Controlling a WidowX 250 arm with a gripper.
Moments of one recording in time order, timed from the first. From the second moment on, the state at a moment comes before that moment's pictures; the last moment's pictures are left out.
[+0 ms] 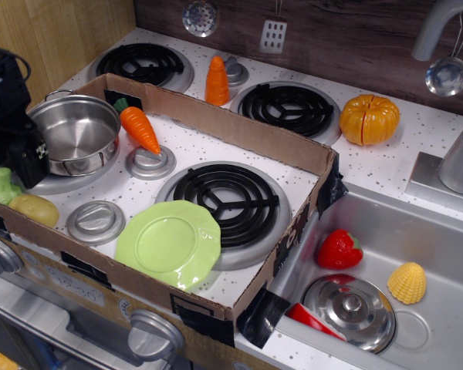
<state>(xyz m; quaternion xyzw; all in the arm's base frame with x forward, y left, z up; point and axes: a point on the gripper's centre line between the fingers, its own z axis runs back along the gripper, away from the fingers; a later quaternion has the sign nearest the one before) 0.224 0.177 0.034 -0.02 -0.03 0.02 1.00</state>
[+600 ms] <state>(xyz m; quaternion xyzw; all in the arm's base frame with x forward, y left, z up) 0.226 0.186 0.022 -0.03 -0.02 0.01 1.00</state>
